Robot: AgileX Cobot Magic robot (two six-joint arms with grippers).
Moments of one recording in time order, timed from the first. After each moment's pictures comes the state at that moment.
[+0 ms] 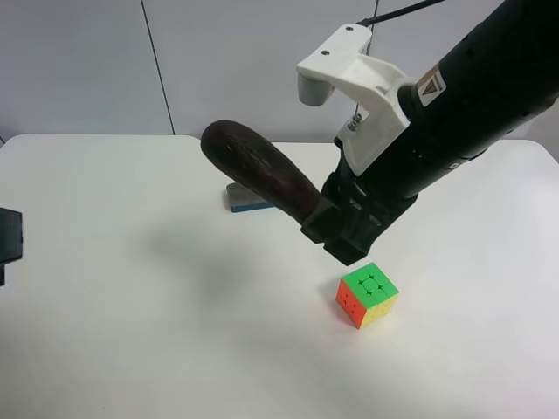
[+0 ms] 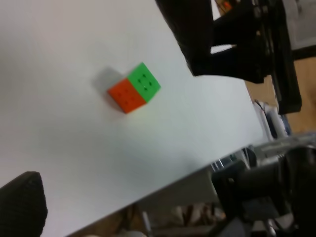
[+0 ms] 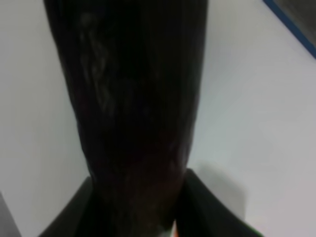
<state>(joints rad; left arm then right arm) 0.00 0.47 -0.58 -0.94 1.11 0.22 0.73 1.34 -0.99 0.26 0.81 -0.55</state>
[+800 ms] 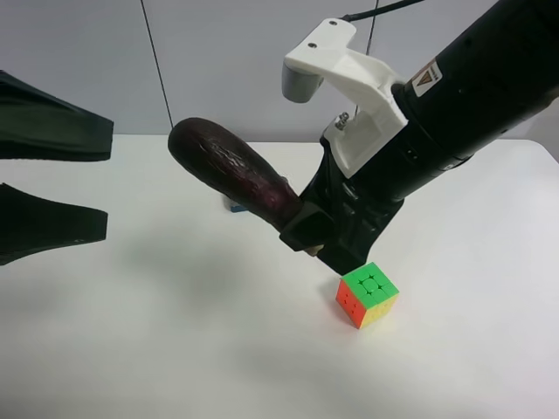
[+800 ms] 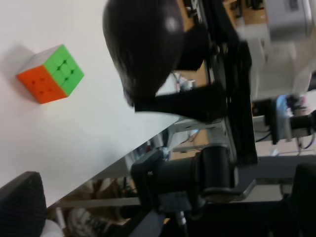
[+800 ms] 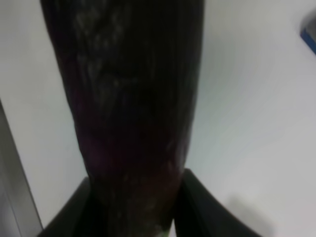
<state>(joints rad) -0.04 0.88 -0.58 -1.28 1.10 0.49 0.73 1.34 -0.99 0.42 0.81 -0.72</state>
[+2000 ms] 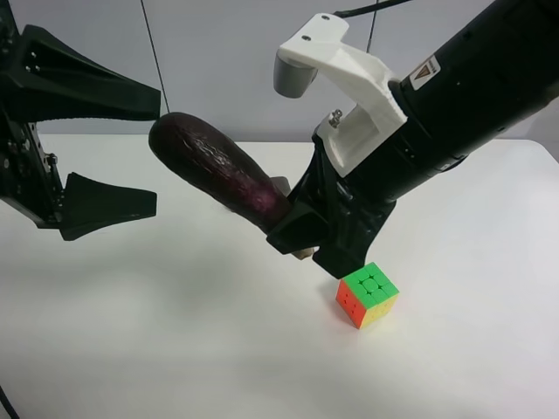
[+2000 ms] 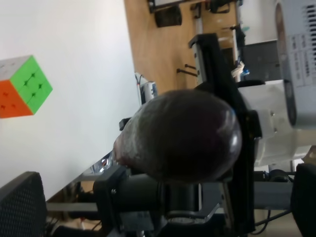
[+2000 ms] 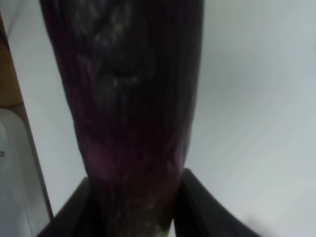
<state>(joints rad) -0.07 1.13 -0.59 -1.49 1.10 0.67 0.73 1.34 -0.99 0.51 0.81 -0.81</state>
